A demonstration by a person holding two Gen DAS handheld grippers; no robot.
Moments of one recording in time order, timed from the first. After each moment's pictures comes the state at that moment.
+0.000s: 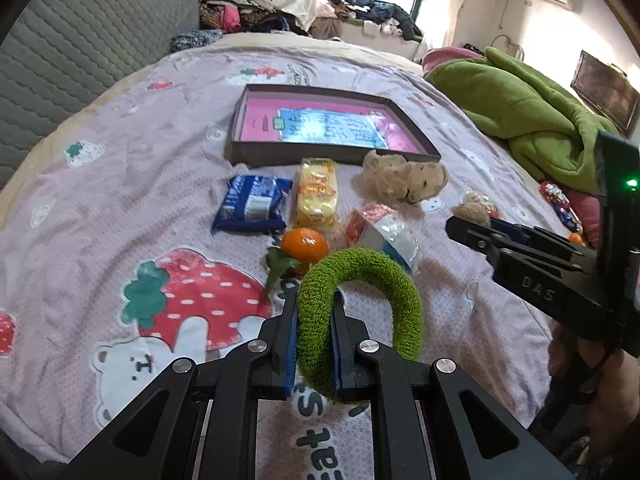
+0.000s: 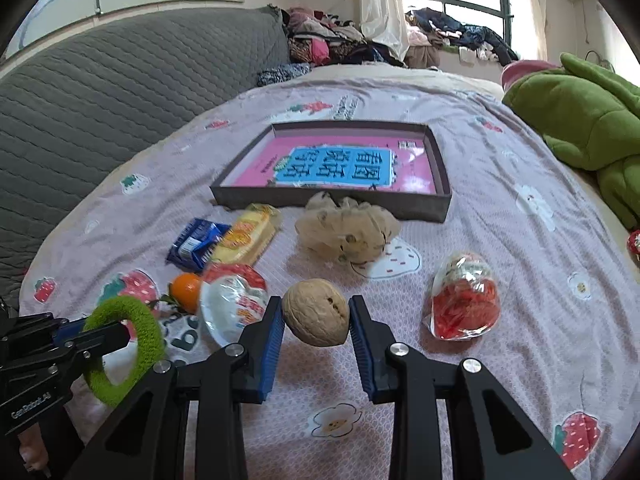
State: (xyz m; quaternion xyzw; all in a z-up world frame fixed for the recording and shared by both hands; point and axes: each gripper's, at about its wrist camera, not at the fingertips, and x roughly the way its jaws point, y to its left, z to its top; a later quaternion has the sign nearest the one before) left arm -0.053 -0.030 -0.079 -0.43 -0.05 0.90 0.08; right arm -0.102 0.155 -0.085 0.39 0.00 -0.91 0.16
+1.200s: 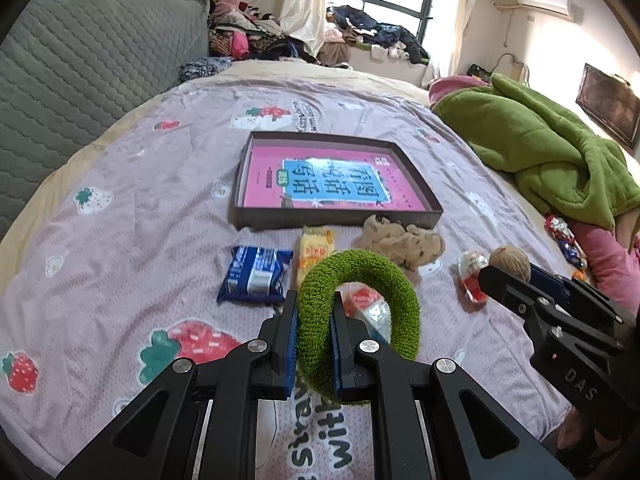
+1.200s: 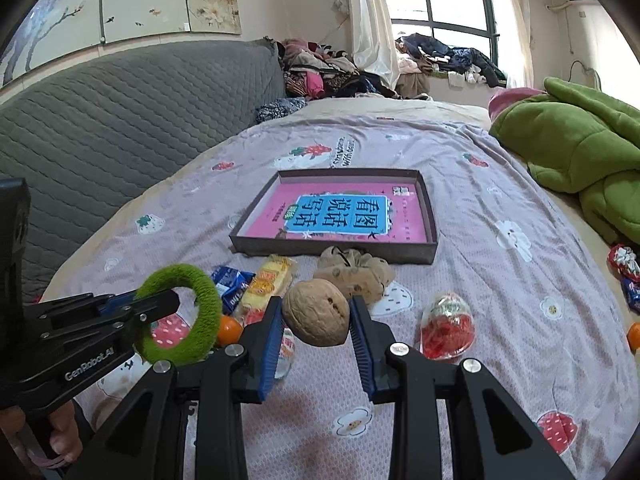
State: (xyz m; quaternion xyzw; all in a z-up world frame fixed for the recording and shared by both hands) left arm -0.083 -0.022 -0.033 -0.39 -0.04 0.92 0.06; right arm -0.079 0.151 -0.031 0.34 -0.01 -0.93 0.15
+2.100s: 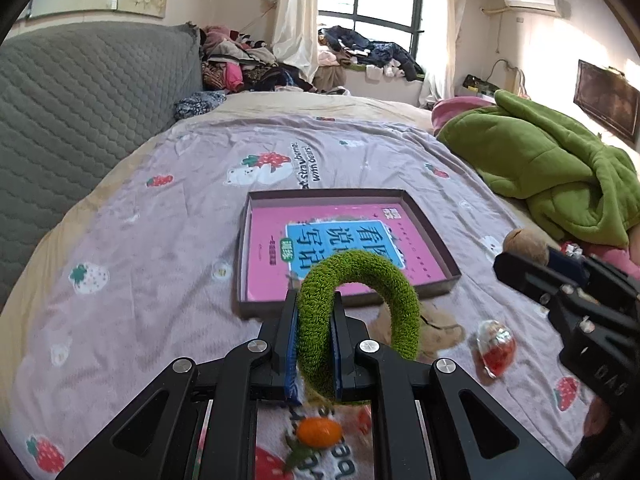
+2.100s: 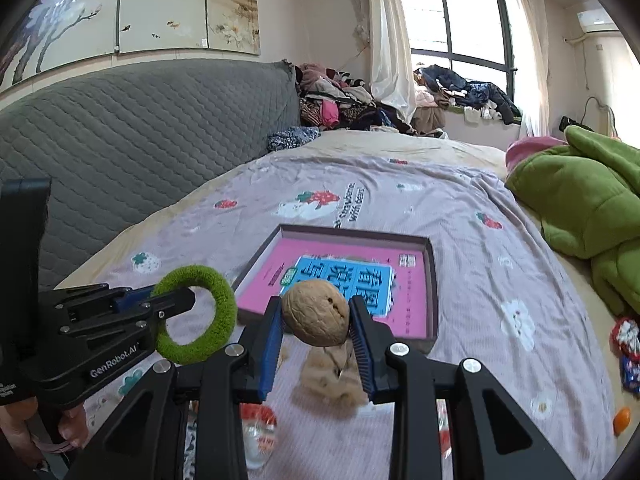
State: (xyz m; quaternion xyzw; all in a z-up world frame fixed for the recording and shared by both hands) left arm -0.167 -0.021 0.002 -0.35 -0.01 0.93 0.06; right arm -0.152 0.145 0.015 0.29 0.01 -0.94 0.17
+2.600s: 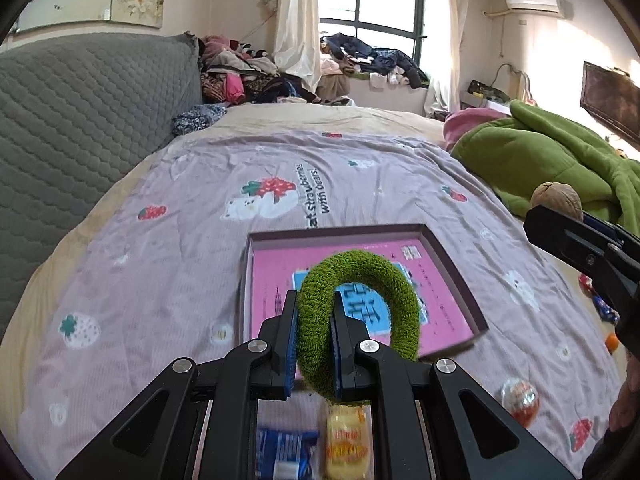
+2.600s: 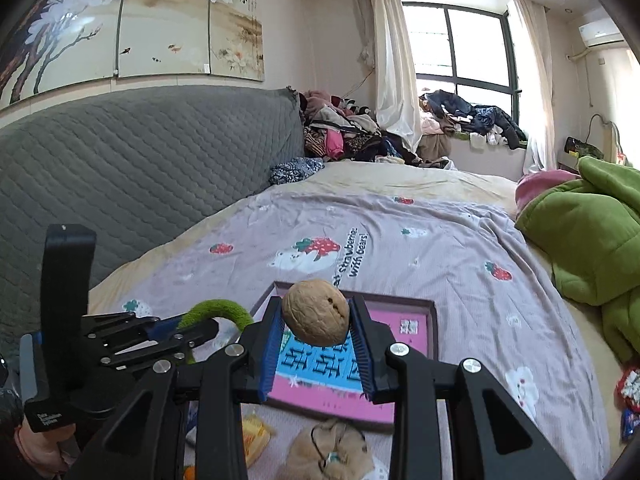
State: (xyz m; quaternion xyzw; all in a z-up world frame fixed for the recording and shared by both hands) left arm -0.250 -0.018 0.012 -0.33 0.00 0.94 0.06; right arm -0.218 0.142 0.049 0.24 0.01 -0.95 0.18
